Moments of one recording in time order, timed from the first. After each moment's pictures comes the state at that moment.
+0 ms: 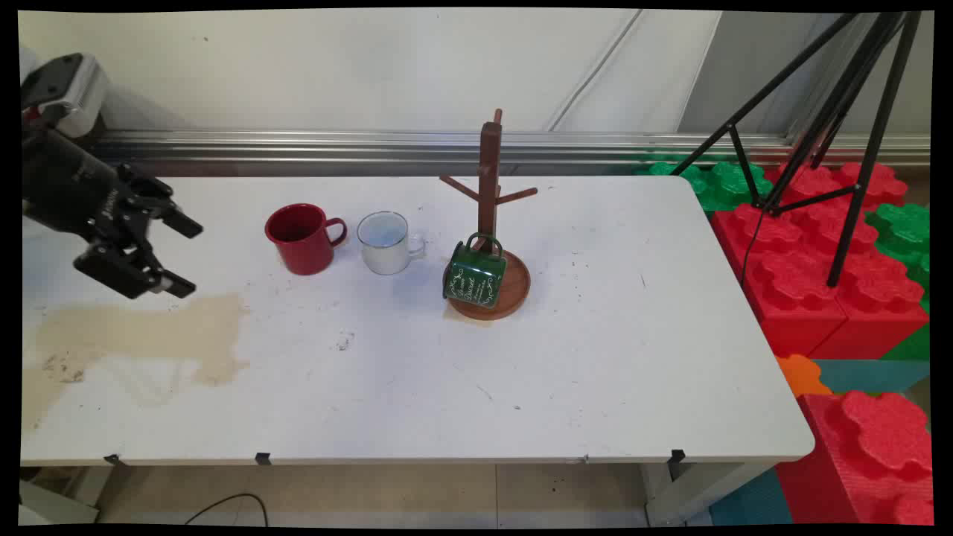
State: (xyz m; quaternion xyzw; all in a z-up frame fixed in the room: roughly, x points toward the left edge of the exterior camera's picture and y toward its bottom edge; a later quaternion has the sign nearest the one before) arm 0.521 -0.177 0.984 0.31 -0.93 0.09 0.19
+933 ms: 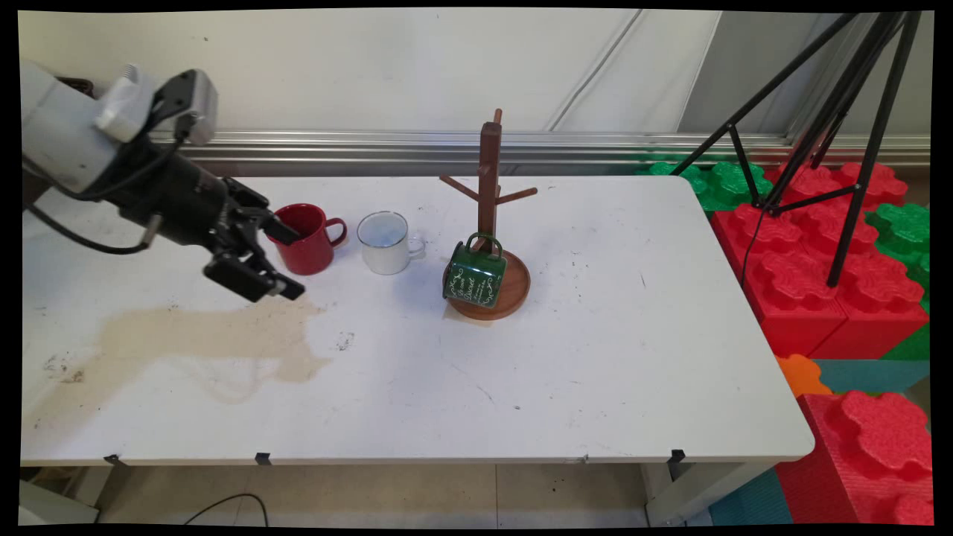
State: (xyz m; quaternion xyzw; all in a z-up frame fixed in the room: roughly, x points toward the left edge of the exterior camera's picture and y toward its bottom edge) arm 0.449 -0.215 0.951 0.33 -0.90 0.09 0.26
